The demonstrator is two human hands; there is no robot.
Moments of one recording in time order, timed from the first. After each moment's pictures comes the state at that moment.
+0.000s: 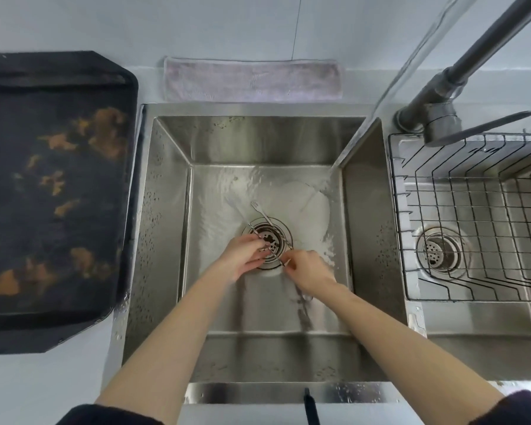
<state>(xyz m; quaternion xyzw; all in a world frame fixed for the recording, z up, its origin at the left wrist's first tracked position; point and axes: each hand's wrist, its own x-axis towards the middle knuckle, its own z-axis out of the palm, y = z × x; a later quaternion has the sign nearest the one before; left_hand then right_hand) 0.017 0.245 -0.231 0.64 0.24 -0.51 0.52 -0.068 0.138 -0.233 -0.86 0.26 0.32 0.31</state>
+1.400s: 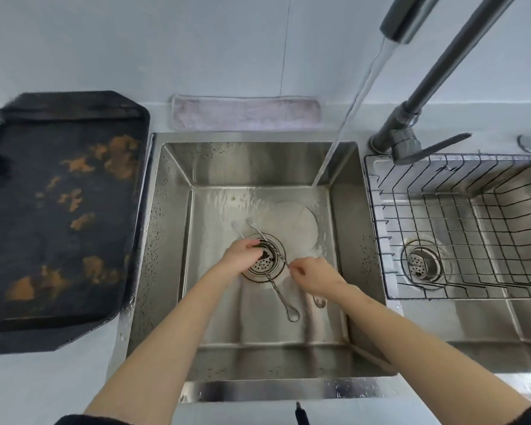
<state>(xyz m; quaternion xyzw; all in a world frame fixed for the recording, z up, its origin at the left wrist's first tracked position) 0.016 0.240 -0.196 0.81 0.01 -0.48 0.34 -0.081 0.116 -0.204 -0.86 0.24 0.32 0.32</state>
